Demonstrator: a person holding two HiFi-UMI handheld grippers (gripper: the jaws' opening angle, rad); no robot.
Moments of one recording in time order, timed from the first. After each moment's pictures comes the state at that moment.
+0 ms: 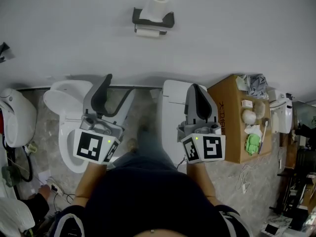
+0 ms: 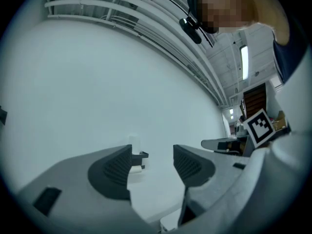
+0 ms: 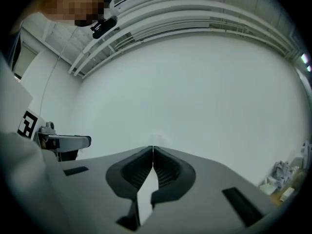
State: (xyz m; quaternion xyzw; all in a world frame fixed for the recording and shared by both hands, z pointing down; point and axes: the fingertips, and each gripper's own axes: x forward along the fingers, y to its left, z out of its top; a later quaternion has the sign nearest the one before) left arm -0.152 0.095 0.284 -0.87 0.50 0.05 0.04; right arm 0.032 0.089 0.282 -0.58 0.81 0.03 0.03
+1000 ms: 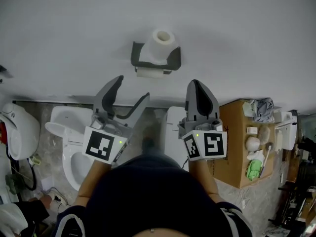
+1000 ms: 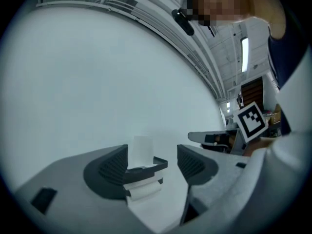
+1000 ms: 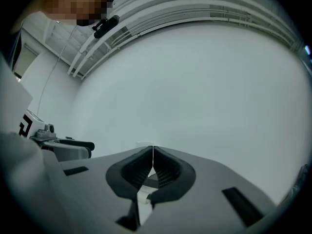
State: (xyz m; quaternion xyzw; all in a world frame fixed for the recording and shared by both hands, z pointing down) left arm -0.131 -0.094 0.278 -0.88 0.48 0.02 0.06; right arm 0.014 -0.116 0.259 -0.56 0.83 0.04 0.05
